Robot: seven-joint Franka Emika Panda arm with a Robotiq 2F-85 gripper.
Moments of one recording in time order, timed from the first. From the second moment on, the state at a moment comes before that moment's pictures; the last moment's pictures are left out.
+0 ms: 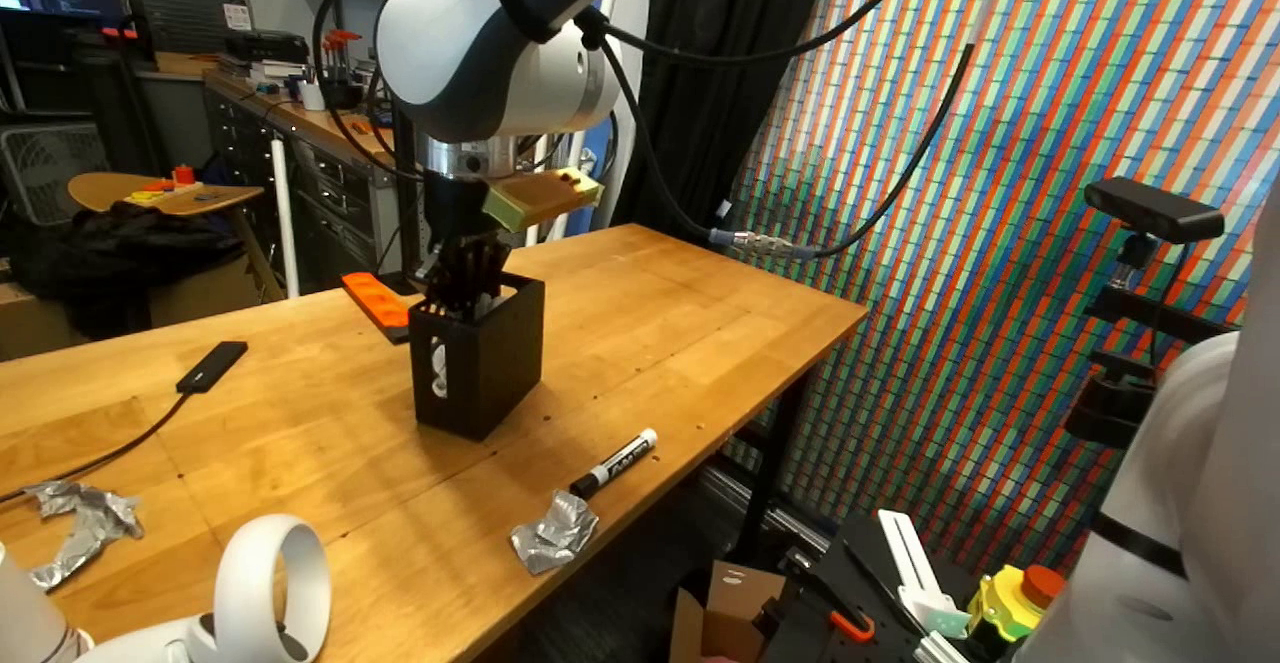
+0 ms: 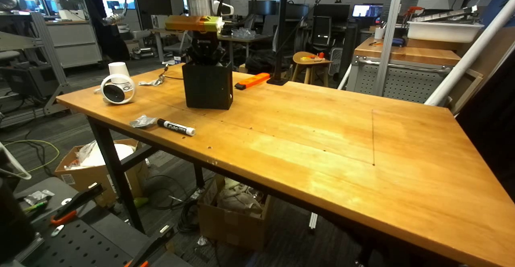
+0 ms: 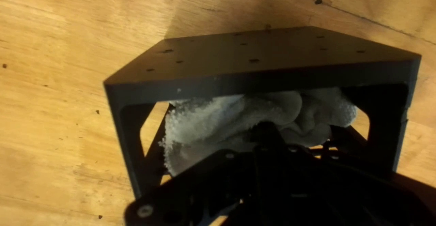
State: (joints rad) arm 0.07 0.16 0.08 -2.08 -0.03 2.31 -0.17
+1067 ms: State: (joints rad) arm 0.06 0.21 0.09 -2.09 0.10 2.32 -0.25
